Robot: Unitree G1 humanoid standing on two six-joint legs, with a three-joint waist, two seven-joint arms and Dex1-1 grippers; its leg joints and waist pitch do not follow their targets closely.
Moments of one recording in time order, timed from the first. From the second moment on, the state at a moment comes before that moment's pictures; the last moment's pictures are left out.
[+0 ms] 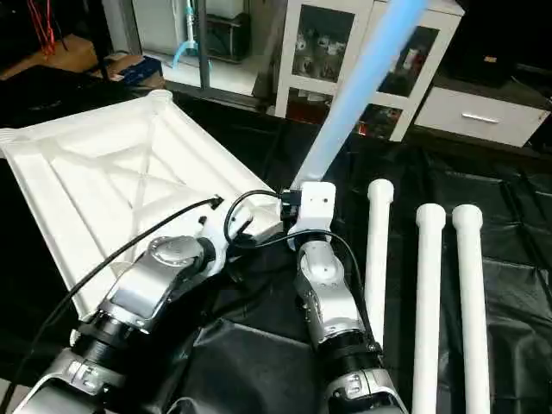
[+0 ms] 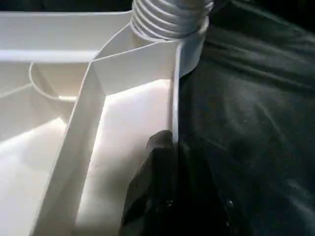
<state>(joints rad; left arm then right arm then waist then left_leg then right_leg) -0.51 0.14 -0.29 0.28 0.13 0.58 -0.54 -0.42 0.05 0.04 0.50 0.13 -0.03 -0.03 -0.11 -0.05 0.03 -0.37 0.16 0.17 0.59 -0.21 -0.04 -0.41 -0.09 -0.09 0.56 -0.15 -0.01</state>
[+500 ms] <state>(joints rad) -0.51 0.45 -0.26 0.39 0.06 0.13 -0.94 -0.45 -0.26 -0.15 0.05 0.60 0.39 0.40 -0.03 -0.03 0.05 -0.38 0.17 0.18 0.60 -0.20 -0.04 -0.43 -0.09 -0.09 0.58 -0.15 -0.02</state>
